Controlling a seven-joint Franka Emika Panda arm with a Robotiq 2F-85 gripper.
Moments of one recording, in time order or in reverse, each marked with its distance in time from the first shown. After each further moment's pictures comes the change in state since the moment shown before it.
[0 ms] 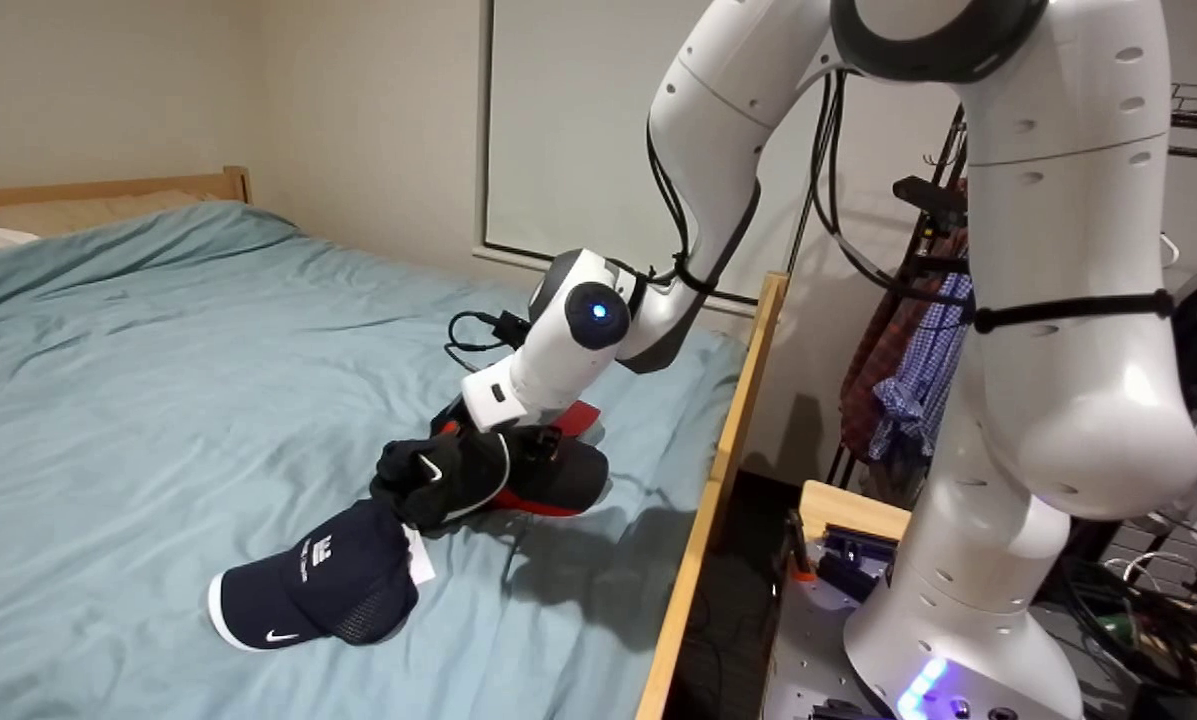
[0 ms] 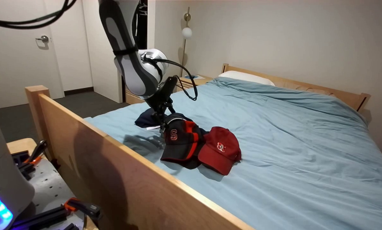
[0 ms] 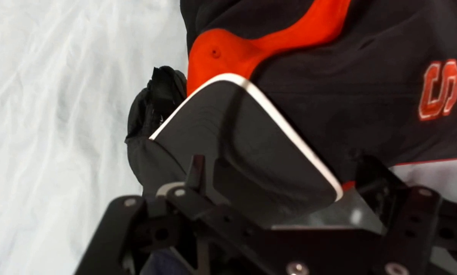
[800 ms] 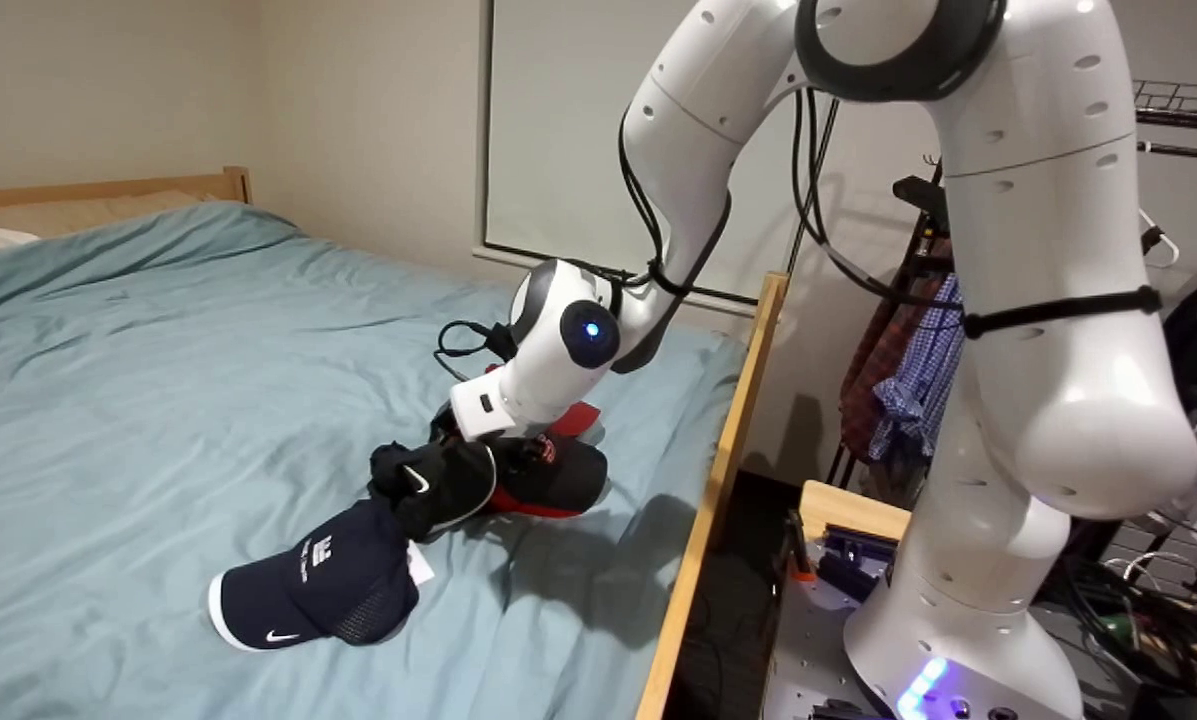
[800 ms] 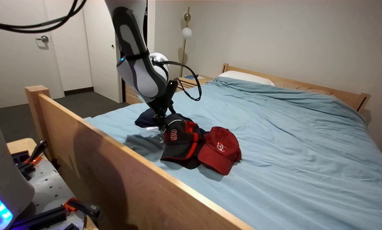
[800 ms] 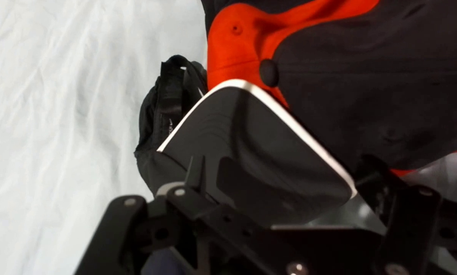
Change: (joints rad) arm -0.017 0.084 0.041 0.089 -0.195 0.009 0.255
